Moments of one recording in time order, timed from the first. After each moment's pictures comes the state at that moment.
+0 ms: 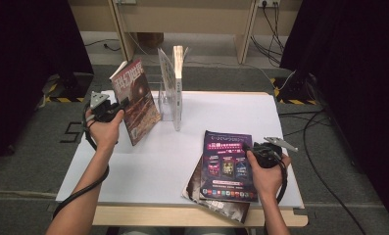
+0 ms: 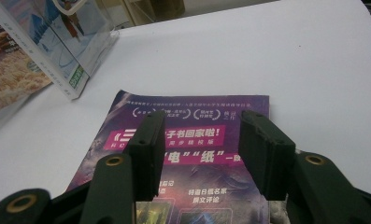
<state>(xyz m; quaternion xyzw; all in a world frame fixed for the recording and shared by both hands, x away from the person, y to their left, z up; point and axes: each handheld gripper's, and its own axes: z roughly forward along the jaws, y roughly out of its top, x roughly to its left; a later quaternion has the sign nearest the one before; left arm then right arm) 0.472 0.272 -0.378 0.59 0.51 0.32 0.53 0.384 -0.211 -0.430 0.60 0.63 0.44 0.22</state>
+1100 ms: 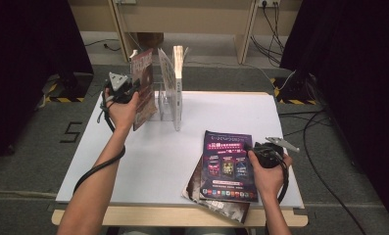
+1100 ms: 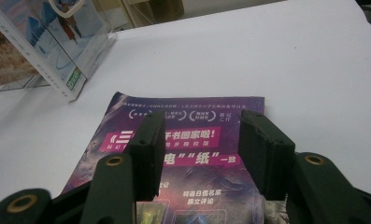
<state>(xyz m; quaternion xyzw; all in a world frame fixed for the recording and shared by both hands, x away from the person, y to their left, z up) 0.525 0.233 -0.363 0.59 0.48 0.40 0.51 0.385 -0.216 -0.432 0.60 0.62 0.44 0.23</state>
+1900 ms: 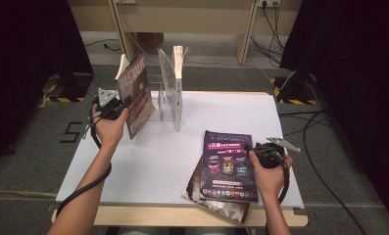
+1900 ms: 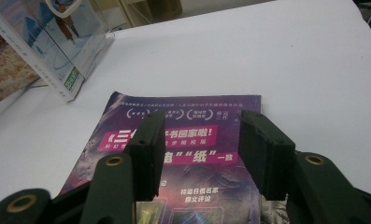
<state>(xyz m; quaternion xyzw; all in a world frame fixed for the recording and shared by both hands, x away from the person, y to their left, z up) 0.481 0.265 -0.382 0.61 0.50 0.36 0.50 0.384 -0.218 -0.431 0.60 0.62 0.44 0.23</state>
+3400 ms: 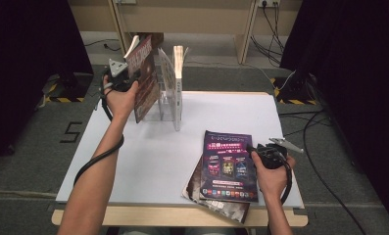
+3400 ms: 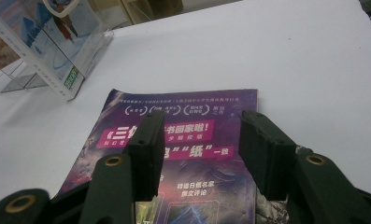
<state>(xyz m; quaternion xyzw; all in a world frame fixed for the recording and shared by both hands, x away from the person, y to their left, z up) 0.545 0.232 -0.321 0.61 0.46 0.40 0.51 0.383 -0.225 -0.433 0.61 0.62 0.45 0.21</state>
